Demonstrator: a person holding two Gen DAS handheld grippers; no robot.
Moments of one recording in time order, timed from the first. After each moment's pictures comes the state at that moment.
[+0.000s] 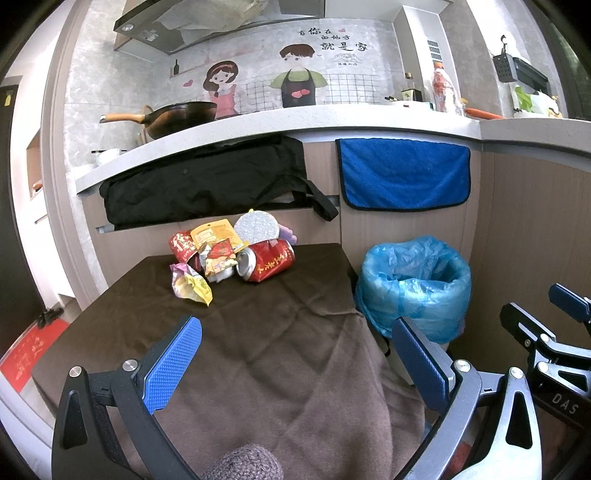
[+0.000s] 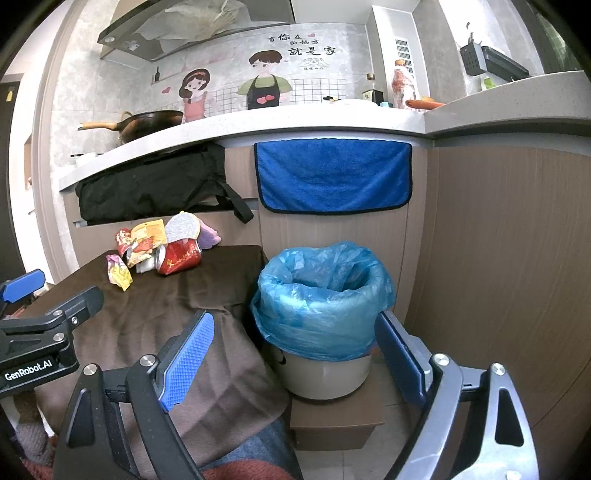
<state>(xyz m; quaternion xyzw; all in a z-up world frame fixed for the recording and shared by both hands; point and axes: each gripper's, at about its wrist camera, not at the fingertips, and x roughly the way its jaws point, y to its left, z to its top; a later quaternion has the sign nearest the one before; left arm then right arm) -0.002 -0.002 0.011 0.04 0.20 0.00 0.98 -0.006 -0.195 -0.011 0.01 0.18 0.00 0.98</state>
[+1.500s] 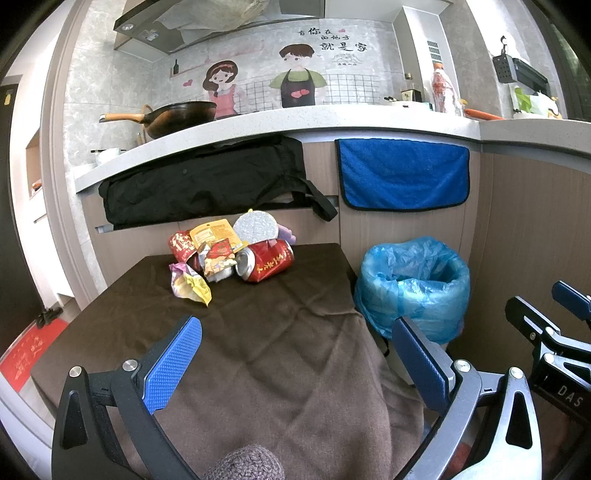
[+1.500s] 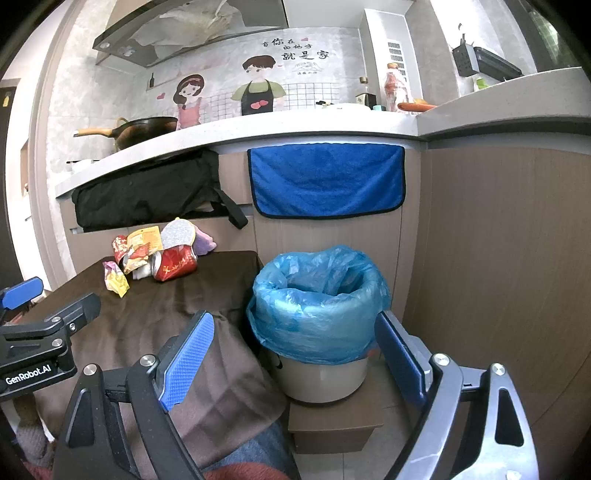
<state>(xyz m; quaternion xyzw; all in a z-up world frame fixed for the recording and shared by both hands) -0.002 -0.004 0.013 0.04 0.20 0.00 0.98 -0.007 -0.199 -0.004 0.02 0.17 -0.01 0.99</state>
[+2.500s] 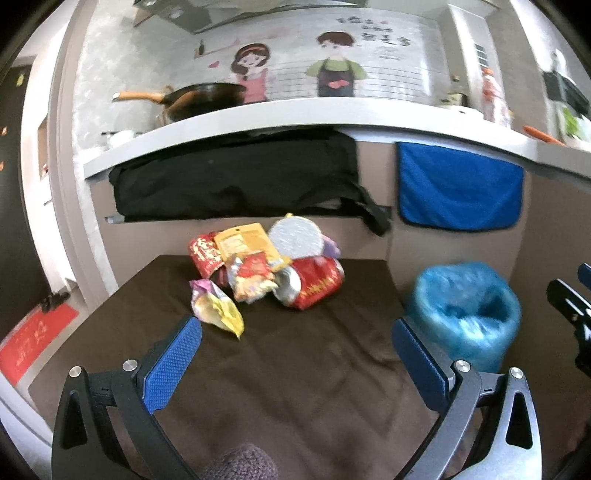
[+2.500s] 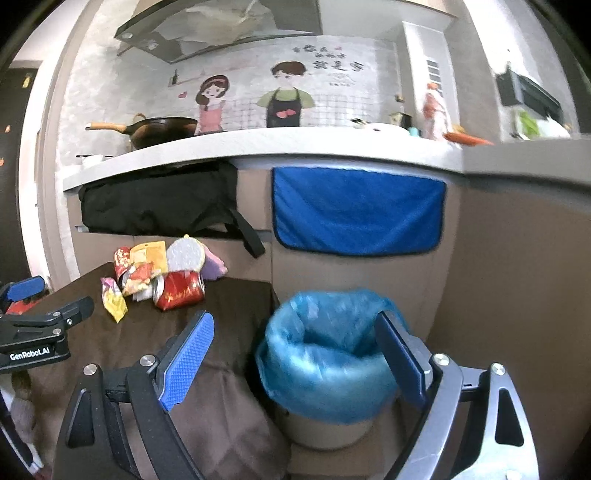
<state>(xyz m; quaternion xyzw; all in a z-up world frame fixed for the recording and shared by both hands) 0.104 0.064 0.022 0.00 0.22 0.03 0.98 0.085 -0.170 0.031 -0.04 0.14 0.04 0.99</state>
